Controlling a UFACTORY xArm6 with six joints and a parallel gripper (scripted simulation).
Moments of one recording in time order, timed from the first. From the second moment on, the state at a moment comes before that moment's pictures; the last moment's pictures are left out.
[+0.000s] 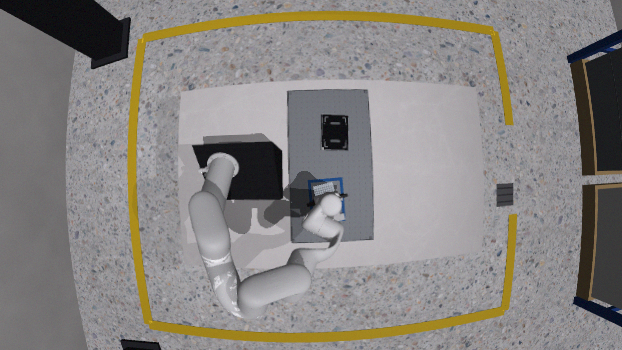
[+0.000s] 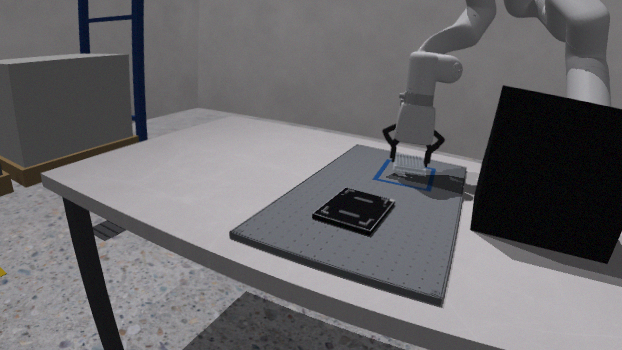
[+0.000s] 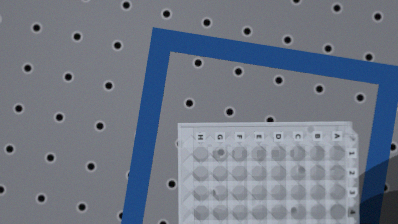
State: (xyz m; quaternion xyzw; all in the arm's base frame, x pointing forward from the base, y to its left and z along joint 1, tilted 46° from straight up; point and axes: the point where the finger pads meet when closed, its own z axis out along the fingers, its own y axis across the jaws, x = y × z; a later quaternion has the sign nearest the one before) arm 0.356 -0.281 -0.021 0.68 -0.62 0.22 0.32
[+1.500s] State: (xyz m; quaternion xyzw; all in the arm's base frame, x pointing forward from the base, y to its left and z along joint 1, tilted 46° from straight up) arm 0.361 -0.243 0.016 0.68 -0.62 0.22 0.32
